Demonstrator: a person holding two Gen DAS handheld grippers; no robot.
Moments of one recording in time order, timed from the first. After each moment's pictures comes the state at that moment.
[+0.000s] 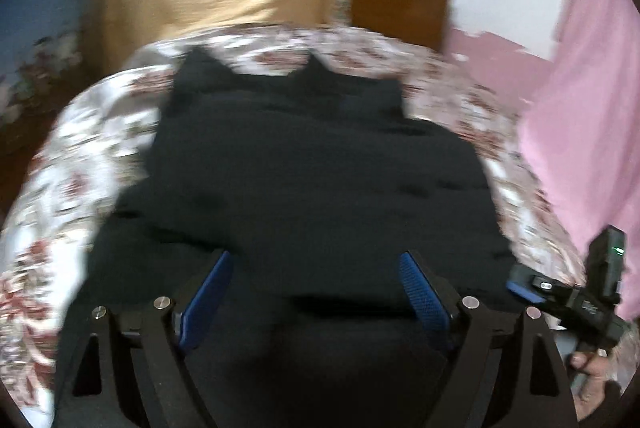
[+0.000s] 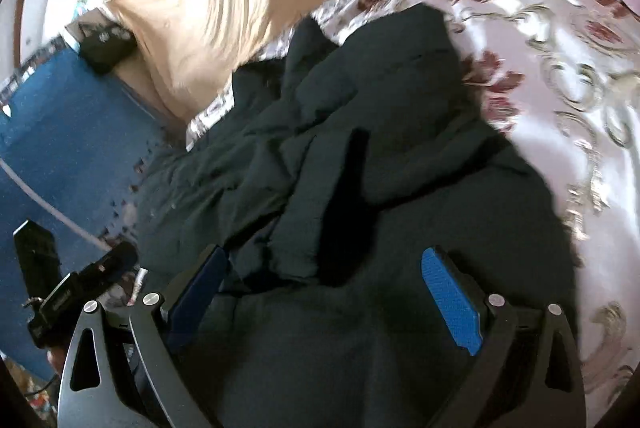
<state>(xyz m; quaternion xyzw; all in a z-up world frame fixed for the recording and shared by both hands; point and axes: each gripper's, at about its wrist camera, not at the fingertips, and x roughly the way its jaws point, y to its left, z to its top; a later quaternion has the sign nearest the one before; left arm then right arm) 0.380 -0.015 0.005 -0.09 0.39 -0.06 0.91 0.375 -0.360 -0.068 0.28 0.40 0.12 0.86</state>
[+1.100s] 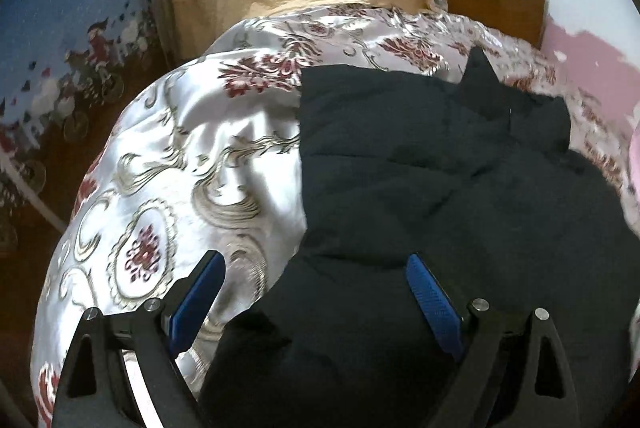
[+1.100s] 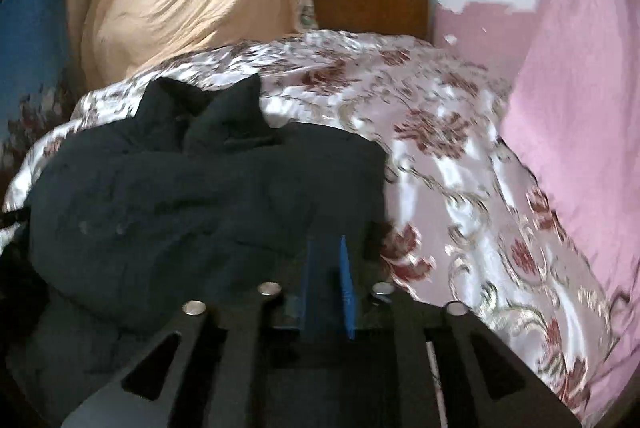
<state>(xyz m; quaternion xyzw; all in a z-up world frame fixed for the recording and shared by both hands) 0.498 0.057 -0.040 -0.04 0.42 0.08 0.90 0.446 -0.329 0.002 -0.02 0.35 -0.07 0.93</state>
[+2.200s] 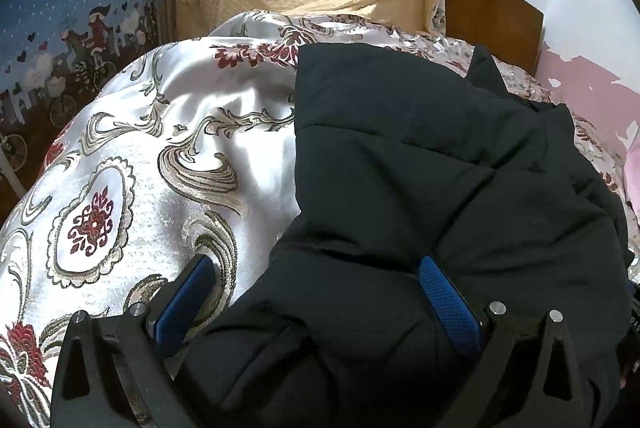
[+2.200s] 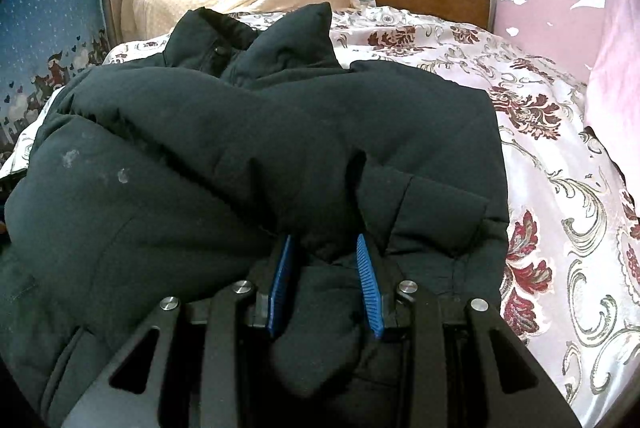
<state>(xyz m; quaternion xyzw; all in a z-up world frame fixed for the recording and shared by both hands) 0.493 0.064 -0.084 -0.09 0.38 0.06 0.92 0.492 -0.306 -0.081 -0.02 0.37 0.02 0.93</state>
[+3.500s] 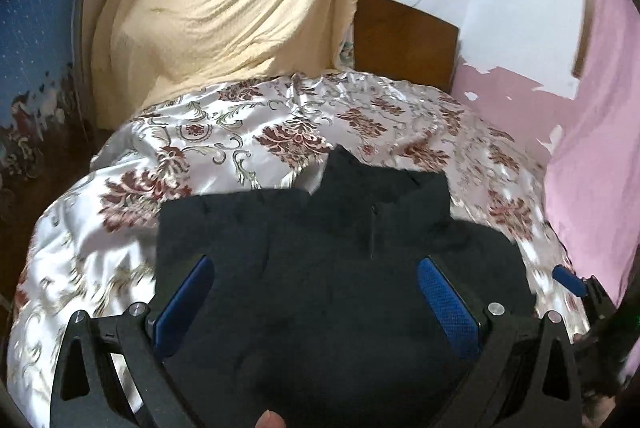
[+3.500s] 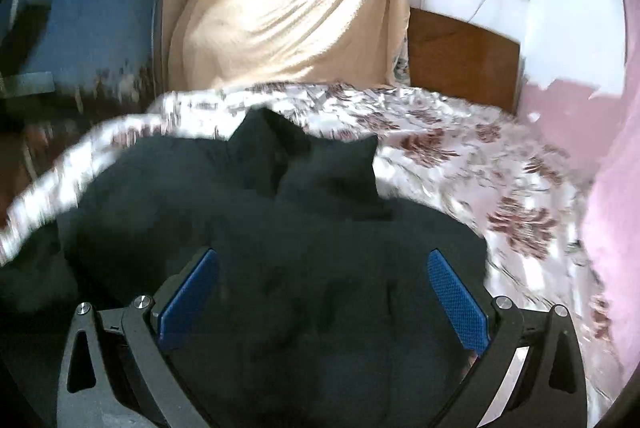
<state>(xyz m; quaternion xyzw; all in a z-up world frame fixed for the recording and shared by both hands) 0.549 -0.012 0.047 -0.08 0.33 -0.07 0.94 0.496 -0.280 0.028 -0.06 0.28 0.09 0.96</state>
